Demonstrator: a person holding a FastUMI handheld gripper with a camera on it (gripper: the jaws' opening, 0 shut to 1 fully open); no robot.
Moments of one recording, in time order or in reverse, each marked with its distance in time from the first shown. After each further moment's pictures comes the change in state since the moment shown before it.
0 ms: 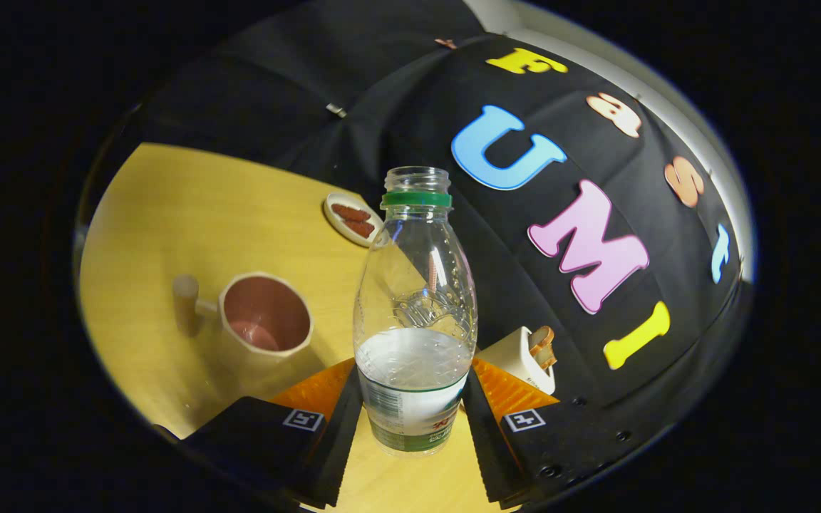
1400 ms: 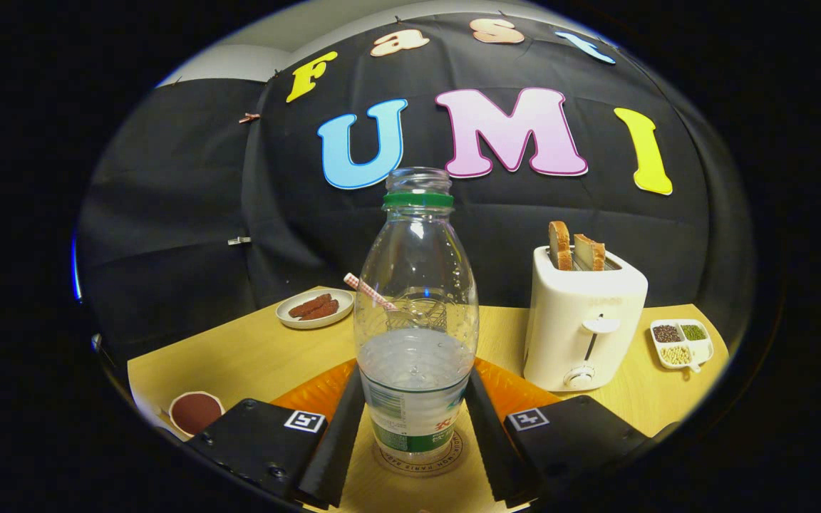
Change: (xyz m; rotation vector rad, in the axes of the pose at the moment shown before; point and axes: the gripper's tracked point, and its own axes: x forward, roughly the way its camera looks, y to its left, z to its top) arm 0.096 -0.045 -0.054 0.713 -0.116 0.068
